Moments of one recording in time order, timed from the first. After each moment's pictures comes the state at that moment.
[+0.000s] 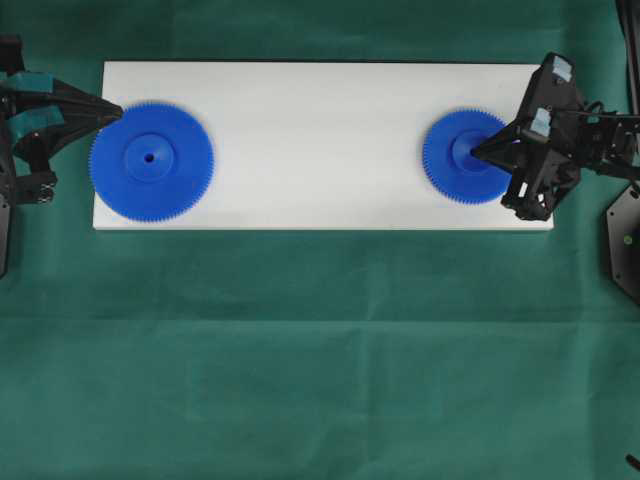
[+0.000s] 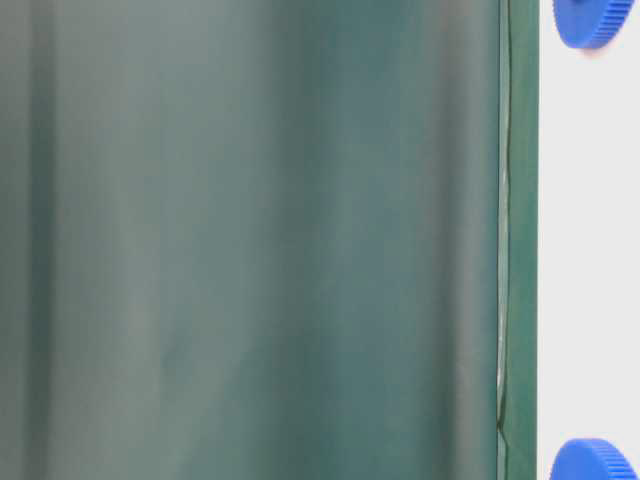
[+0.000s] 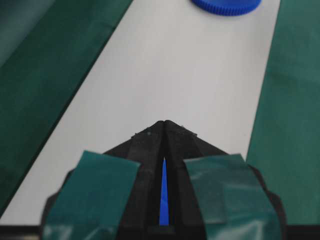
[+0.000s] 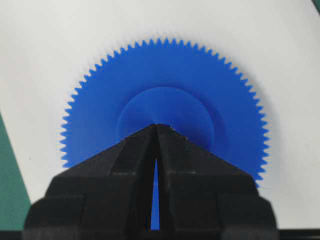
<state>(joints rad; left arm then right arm) 0.32 -0.90 1.14 -0.02 0.07 -0.02 -0.39 -0.37 1.21 0.00 -0.03 0.19</state>
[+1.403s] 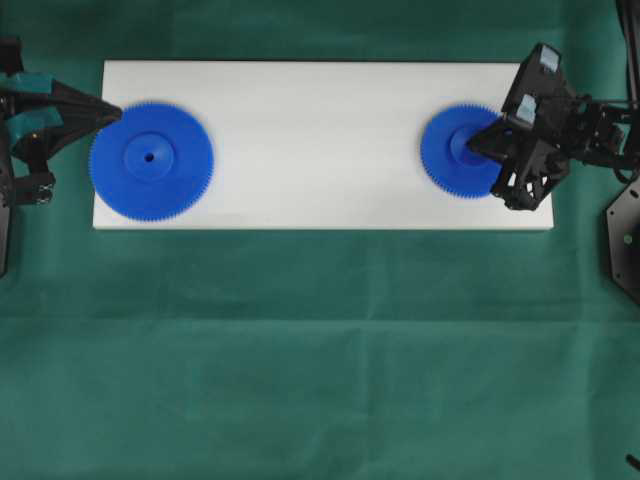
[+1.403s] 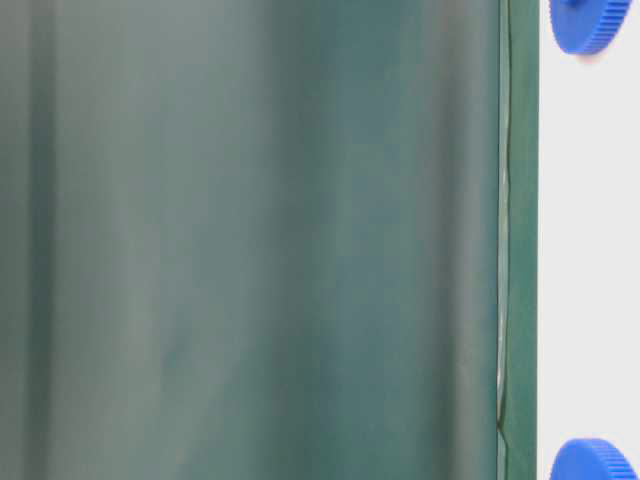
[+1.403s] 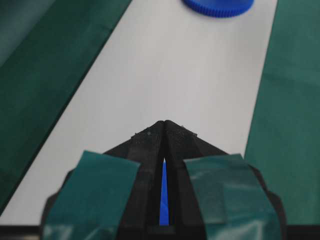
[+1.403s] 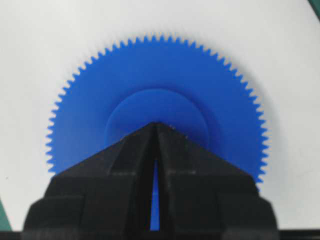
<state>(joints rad) 0.32 -0.91 1.15 -0.02 0.06 -0.01 -0.43 -0.30 1.17 0.00 0.04 0.19</state>
